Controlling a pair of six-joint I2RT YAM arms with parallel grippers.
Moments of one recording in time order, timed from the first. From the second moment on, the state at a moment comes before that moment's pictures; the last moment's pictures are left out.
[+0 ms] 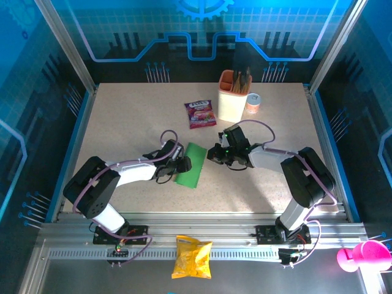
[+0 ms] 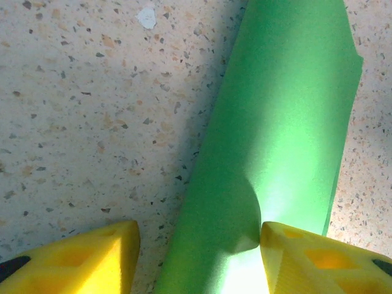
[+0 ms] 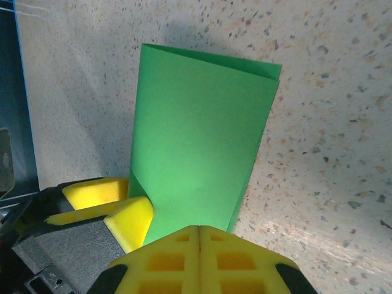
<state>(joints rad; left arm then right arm) -0.59 1.59 0.72 -0.10 -0.01 -0.79 0.53 1.69 0.85 -0.01 -0.44 0.83</state>
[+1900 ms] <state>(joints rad) -0.61 1.62 0.73 -0.11 -0.04 -0.80 0.52 1.61 0.70 0.07 -0.29 0.97</state>
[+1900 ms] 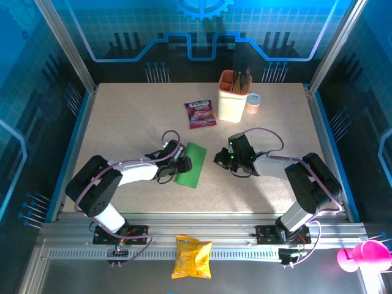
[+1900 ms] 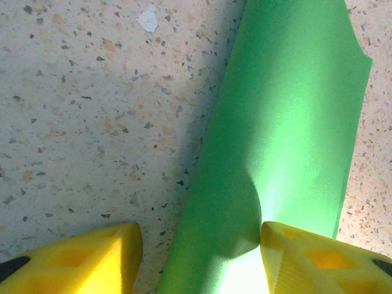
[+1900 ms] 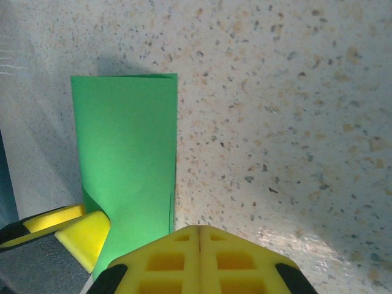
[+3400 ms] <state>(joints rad) -0.60 1.63 0.80 -0.19 0.00 -0.80 0.67 1.87 0.92 0.00 -0.43 0.95</state>
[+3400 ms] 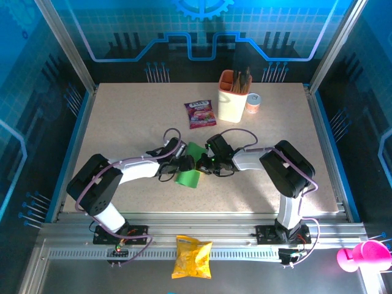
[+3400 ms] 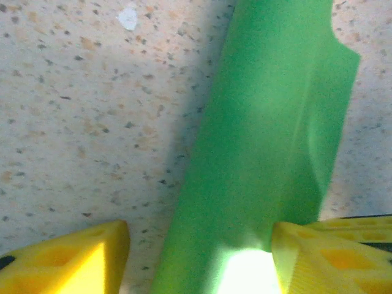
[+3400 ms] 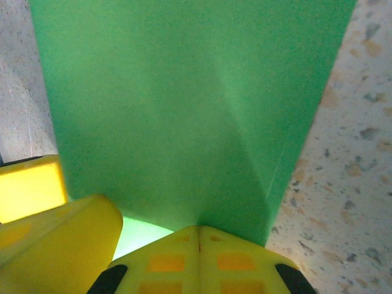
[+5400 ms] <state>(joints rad) -0.45 1.75 0.92 -0.06 0.25 -0.72 0.67 1.88 0.92 -0.01 -0.43 0.96</state>
